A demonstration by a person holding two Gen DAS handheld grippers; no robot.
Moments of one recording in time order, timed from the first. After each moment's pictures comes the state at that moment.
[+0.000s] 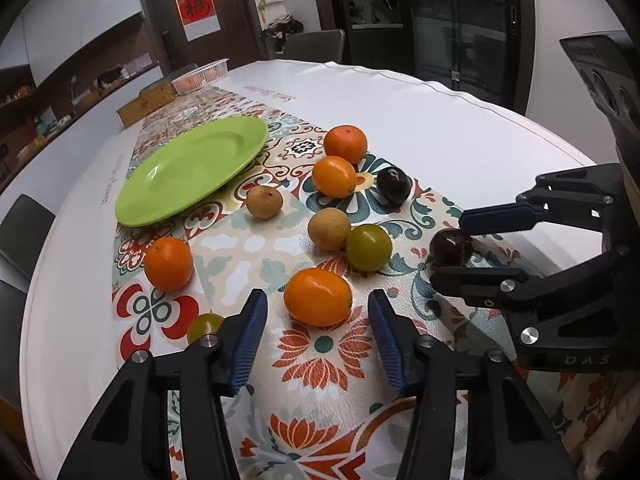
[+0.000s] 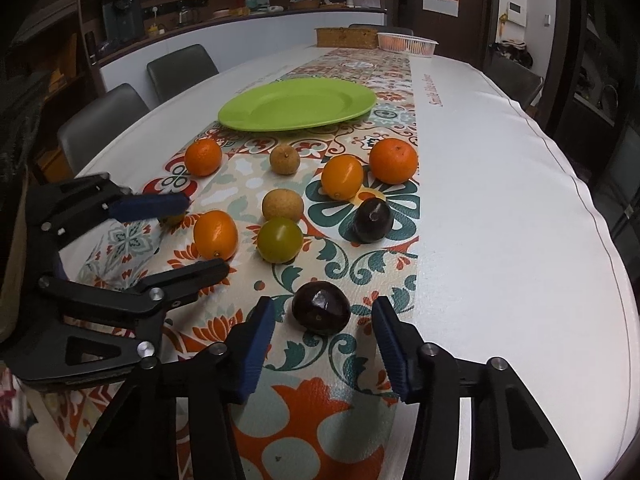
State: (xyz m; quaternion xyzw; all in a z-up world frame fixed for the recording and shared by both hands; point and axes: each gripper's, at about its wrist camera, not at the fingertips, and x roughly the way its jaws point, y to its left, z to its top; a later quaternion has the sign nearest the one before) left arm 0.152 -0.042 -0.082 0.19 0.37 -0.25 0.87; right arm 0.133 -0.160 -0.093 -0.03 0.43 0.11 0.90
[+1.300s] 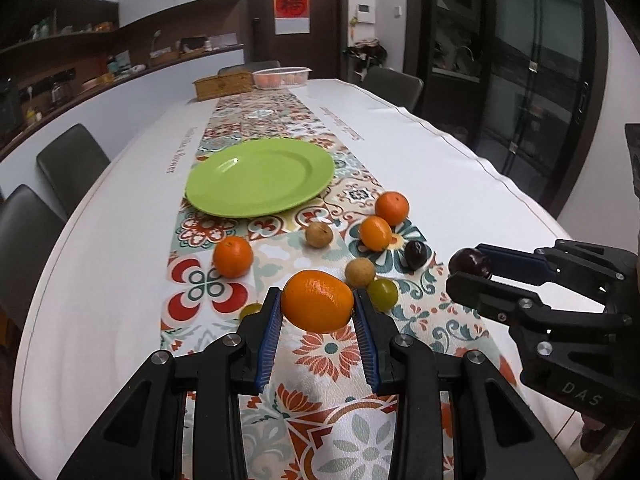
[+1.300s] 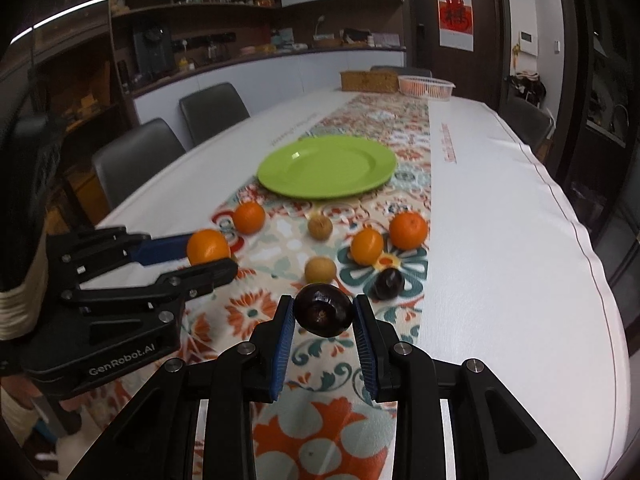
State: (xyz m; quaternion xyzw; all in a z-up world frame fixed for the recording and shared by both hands) left arm 0.129 -0.016 -0.017 0.06 0.37 -0.14 0.92; right arm 0.116 -0.162 -0.031 -0.02 0.35 0.16 0.92
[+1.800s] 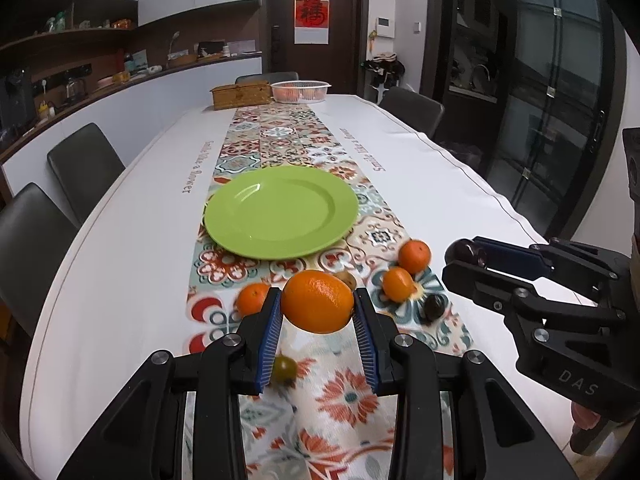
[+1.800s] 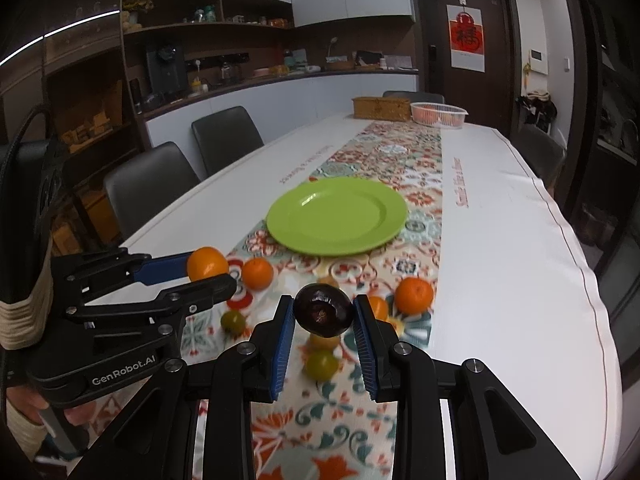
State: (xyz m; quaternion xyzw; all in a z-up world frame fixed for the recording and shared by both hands) left arm 0.171 -0.006 0.009 0.04 0.35 -0.12 0.93; right arm 0.162 -0.156 -0.001 -0.02 0.32 0.19 0.93
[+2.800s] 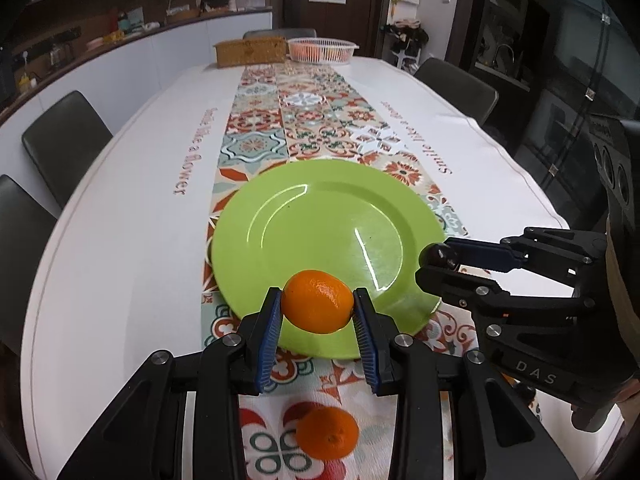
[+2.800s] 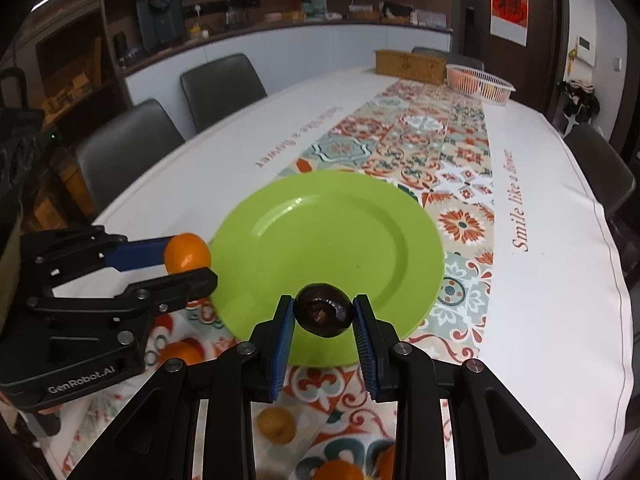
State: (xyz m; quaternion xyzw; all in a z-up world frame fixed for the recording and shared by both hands) left arm 0.332 0.027 -0.027 0.02 0.44 -0.12 0.89; right arm 0.351 -0.114 -0.042 -0.07 0.42 0.22 0.88
